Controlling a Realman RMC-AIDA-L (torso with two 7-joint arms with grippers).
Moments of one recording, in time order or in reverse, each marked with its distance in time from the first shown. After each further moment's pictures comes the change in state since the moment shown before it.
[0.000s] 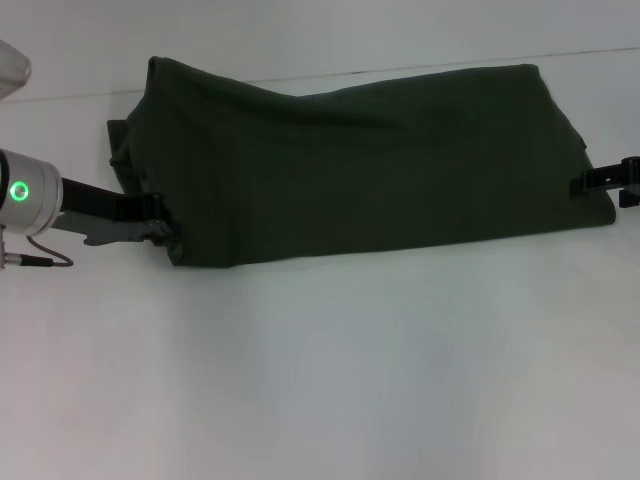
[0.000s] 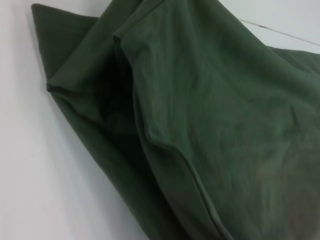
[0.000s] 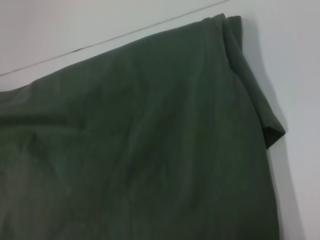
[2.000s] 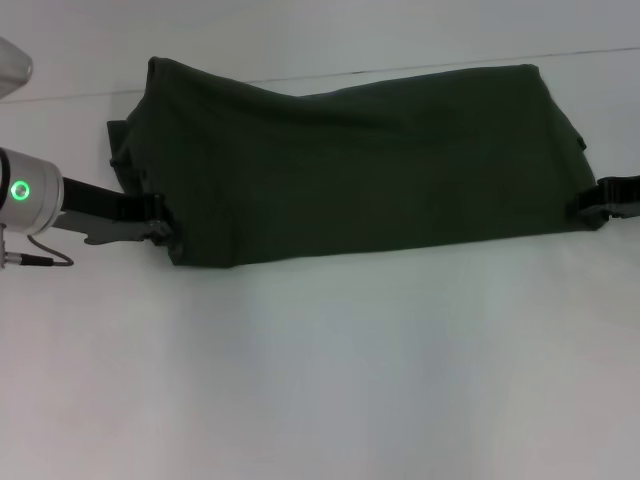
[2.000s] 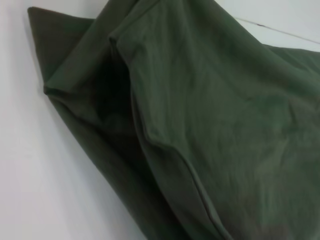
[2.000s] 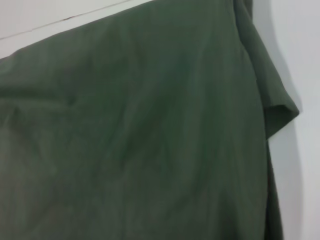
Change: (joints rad) left arm -0.001 -0.005 0.000 0.012 0.009 0.007 0.001; right arm 0.015 0.012 -0.088 0.070 -0.011 0.092 0.017
